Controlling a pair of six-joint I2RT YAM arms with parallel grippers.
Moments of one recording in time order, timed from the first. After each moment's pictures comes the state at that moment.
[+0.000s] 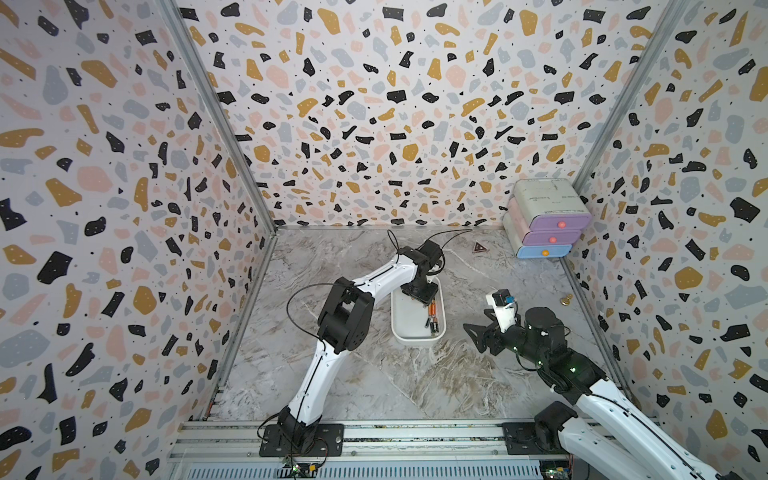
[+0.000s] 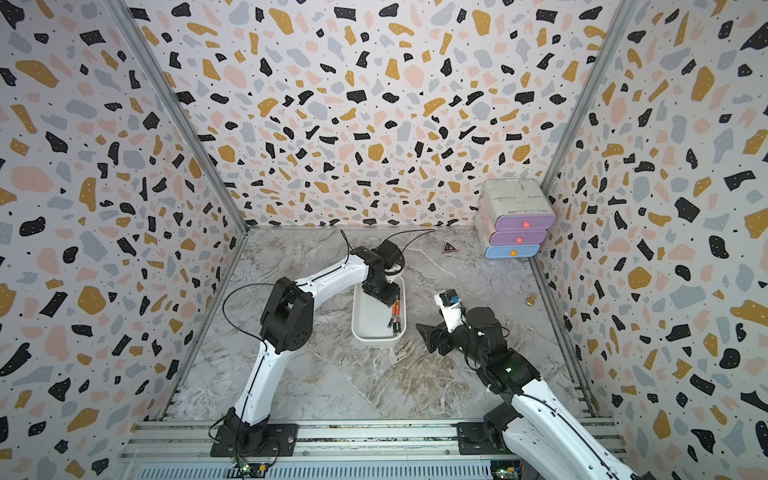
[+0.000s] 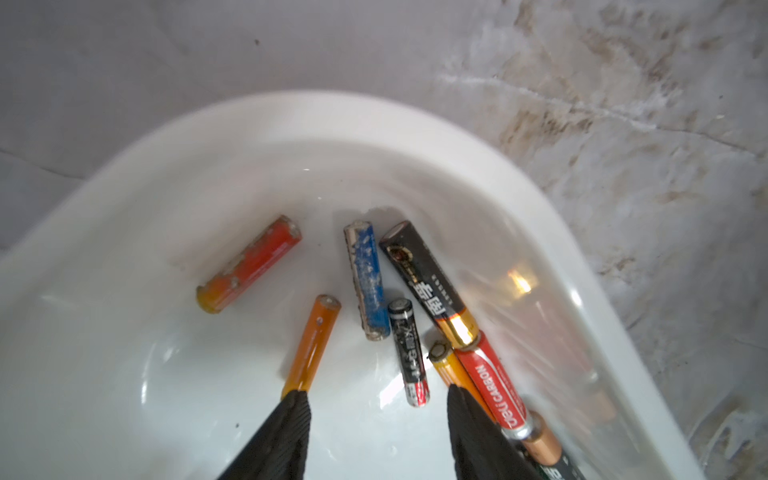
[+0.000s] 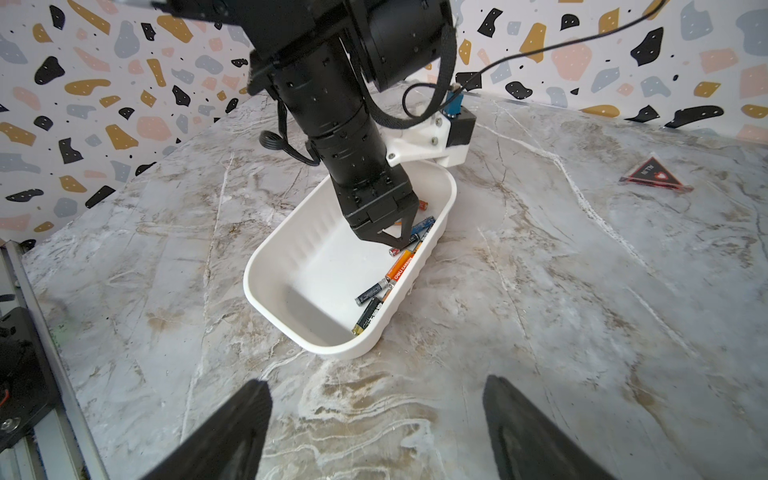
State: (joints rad) left arm -0.68 2.34 2.01 -0.99 0.07 -0.05; right arm 0.54 0.69 0.52 -0.26 -0.21 0.09
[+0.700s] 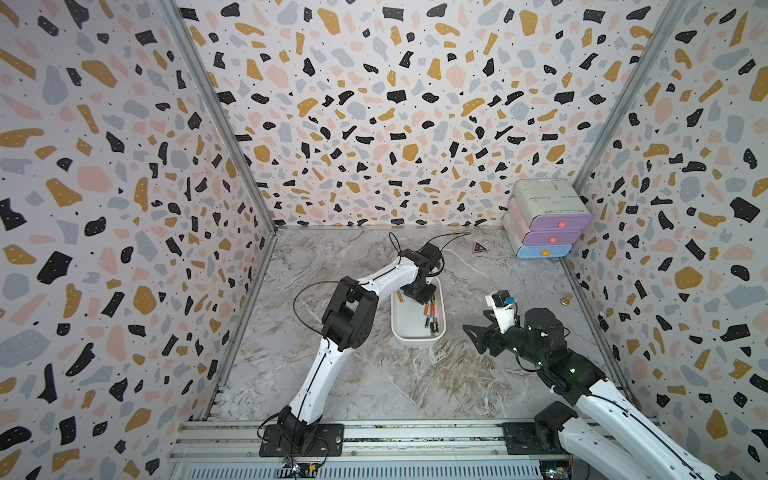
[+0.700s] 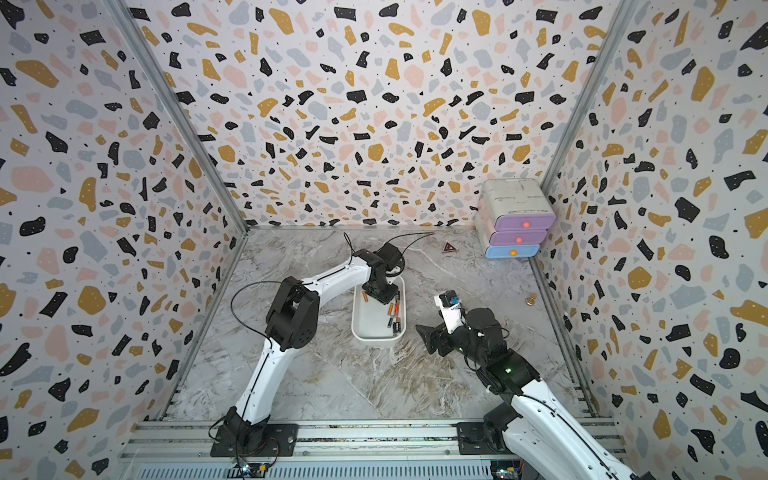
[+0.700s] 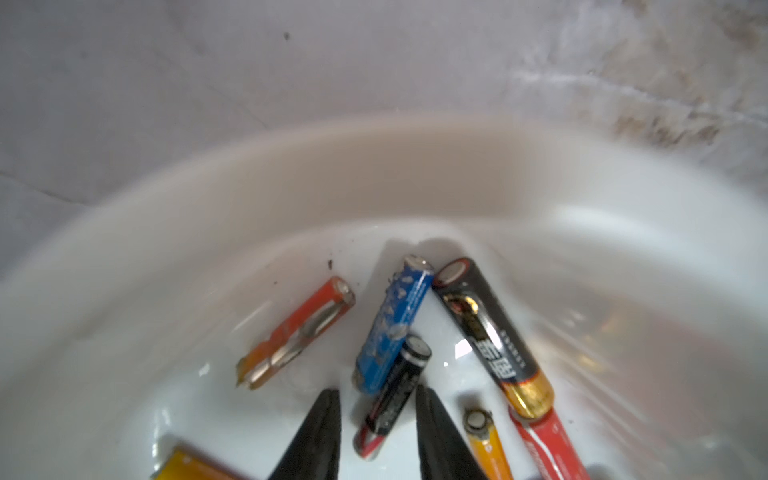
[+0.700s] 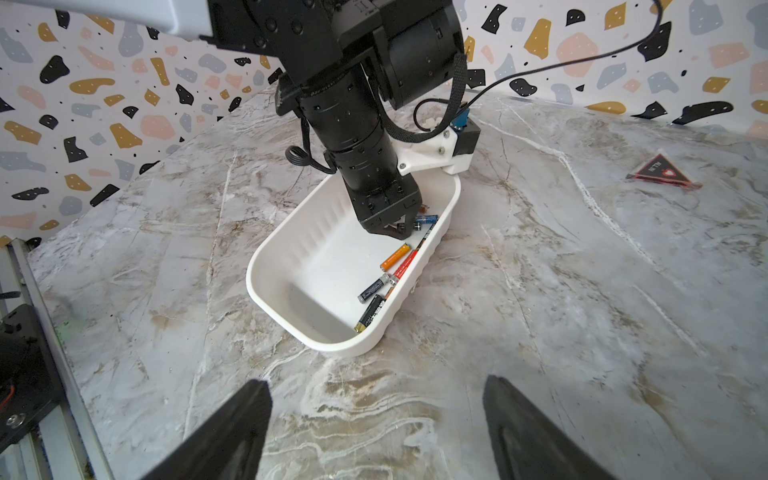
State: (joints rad) left arm -0.67 2.39 2.02 -0.96 0.01 -0.03; right arm 0.54 0.68 0.51 -0.26 -0.22 0.10
